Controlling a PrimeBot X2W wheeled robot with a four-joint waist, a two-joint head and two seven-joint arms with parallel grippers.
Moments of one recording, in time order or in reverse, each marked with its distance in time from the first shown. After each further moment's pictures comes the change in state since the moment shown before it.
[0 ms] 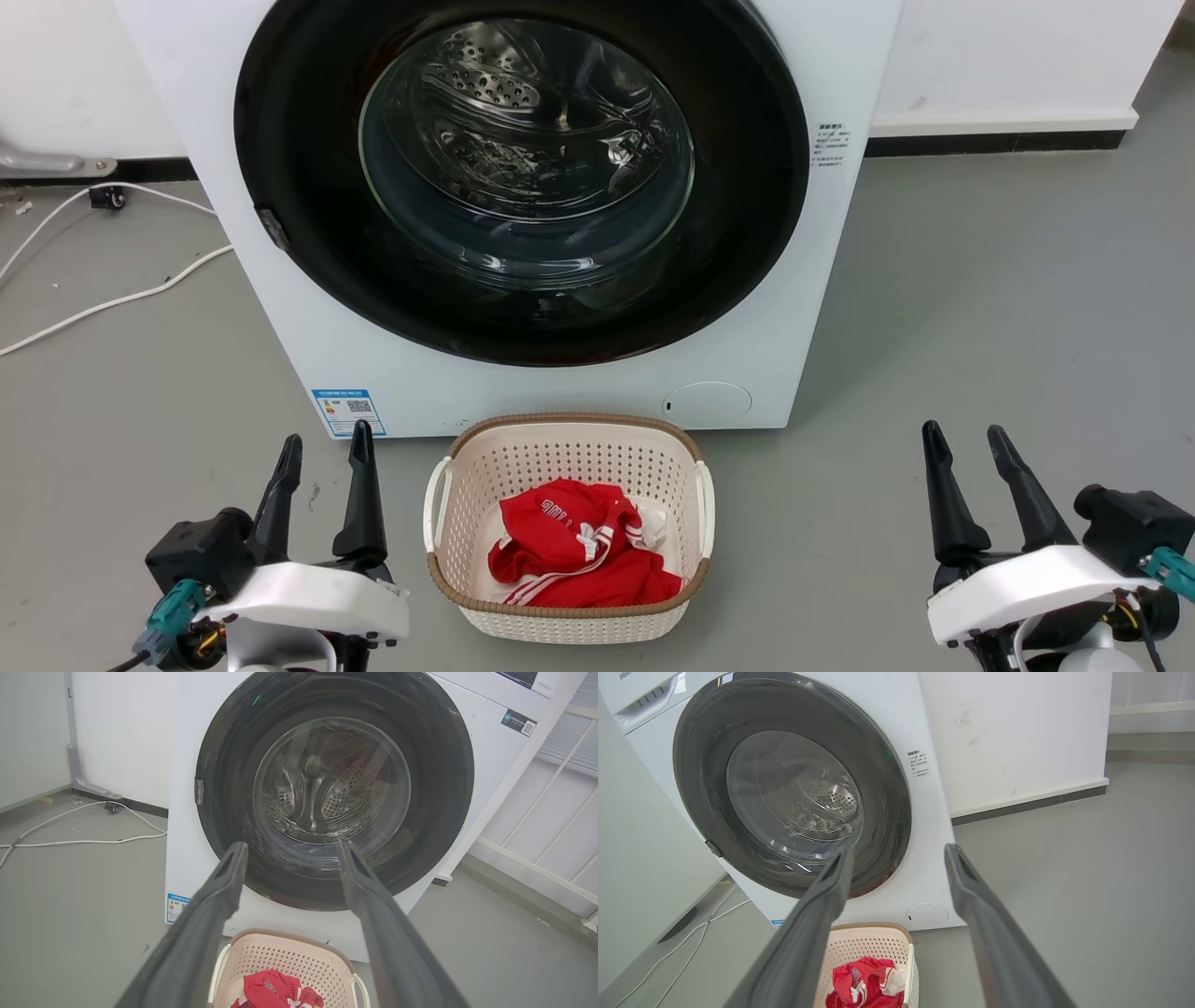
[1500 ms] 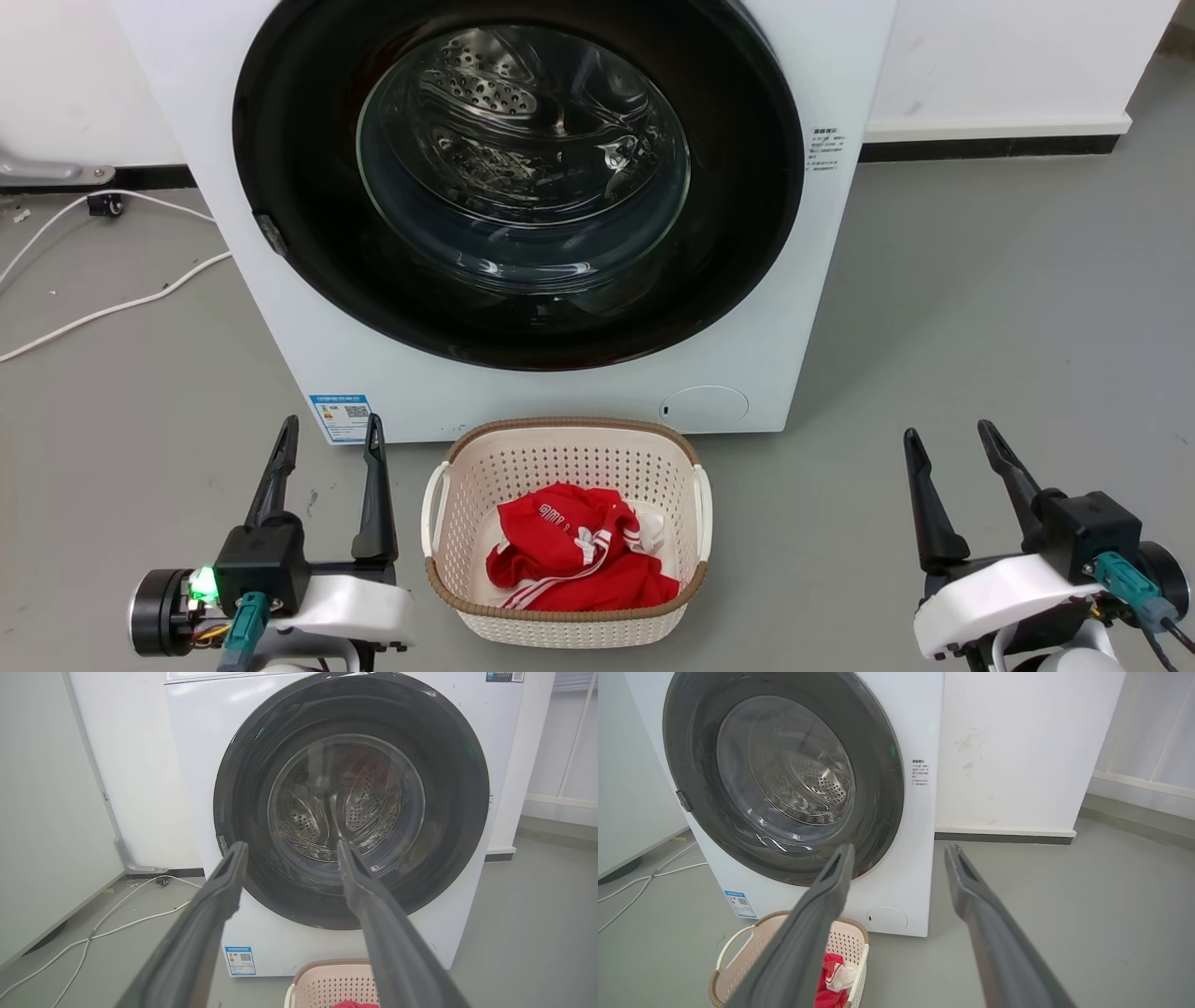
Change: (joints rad) left arm -0.001 0.032 -0.051 -0.006 0.323 0.094 -0.095; right arm 0.001 0.000 0.008 0.002 -0.282 0.000 -0.043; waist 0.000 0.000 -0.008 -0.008
